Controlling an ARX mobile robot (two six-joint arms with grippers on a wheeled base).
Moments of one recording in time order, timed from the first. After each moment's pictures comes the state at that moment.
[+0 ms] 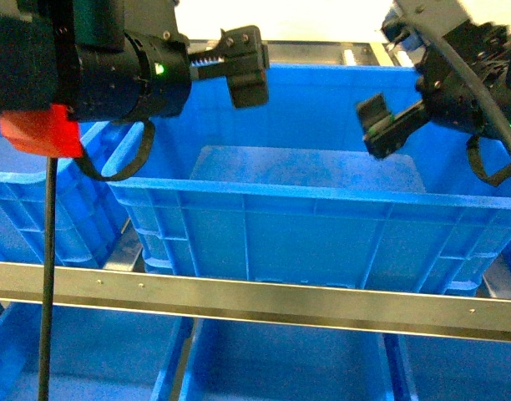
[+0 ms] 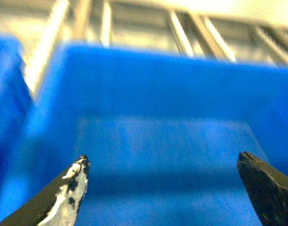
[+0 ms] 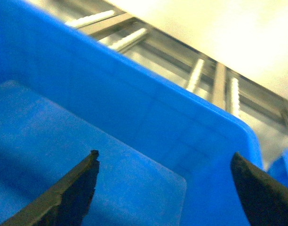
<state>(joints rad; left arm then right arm) -0.34 1.88 1.03 0.67 -0.12 -0.21 0.19 2.04 1.13 0.81 -0.09 -0.45</state>
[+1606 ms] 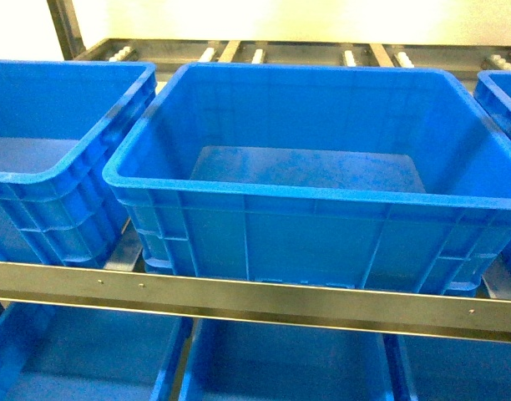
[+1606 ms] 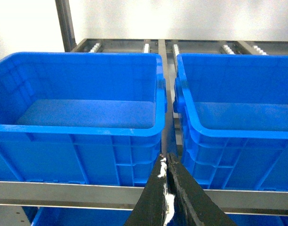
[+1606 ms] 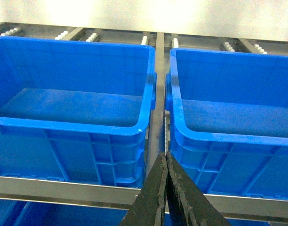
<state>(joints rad) 0.00 0.64 0.01 0.62 0.00 -0.01 0.00 0.72 0.02 0.70 0.00 -0.01</state>
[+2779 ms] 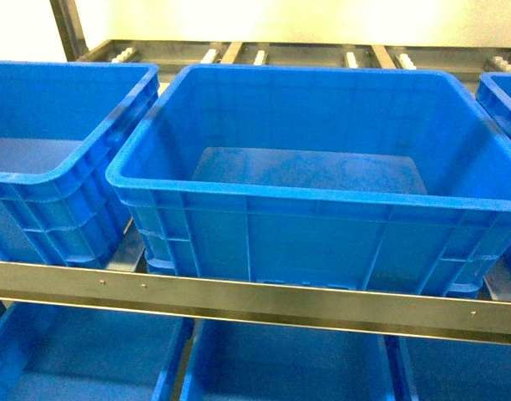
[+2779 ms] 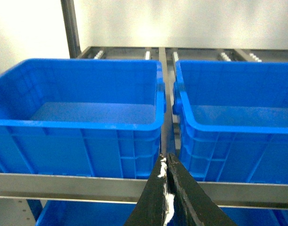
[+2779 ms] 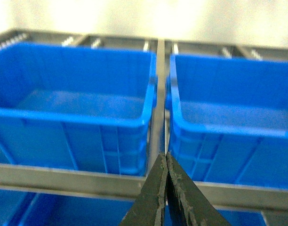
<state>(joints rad) 0.00 0.01 0.02 0.00 0.00 -0.01 0.00 0.04 0.01 -0.01 0.00 -0.01</state>
